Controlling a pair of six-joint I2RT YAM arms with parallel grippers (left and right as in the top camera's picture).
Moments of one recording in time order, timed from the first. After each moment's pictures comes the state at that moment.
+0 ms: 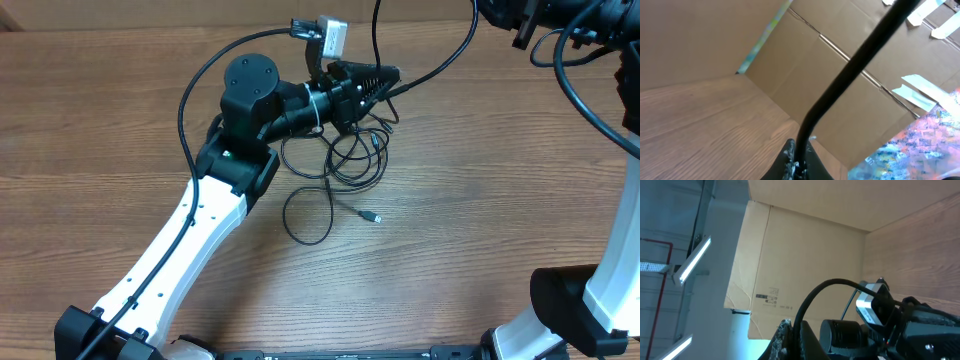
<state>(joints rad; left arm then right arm) -0.45 1.50 1.26 0.28 0.75 -0.67 0.07 1.79 2.68 -1.06 -0.98 1.18</state>
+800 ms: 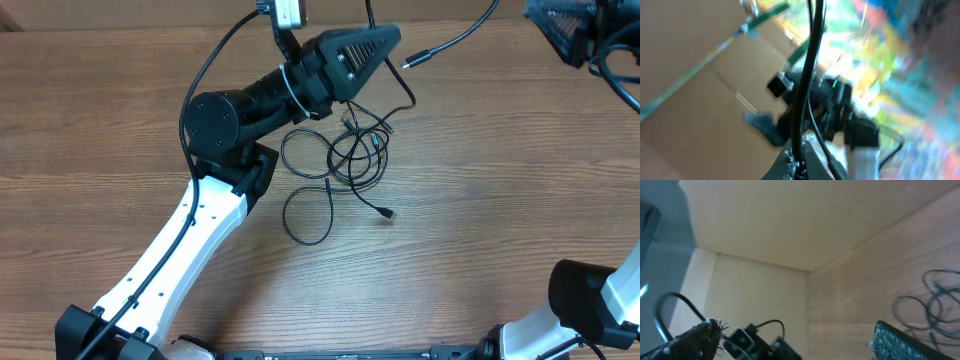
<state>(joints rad) -0.45 1.51 1.26 0.95 0.69 -1.37 -0.19 1.79 2.68 -1.38 -0.89 0.82</state>
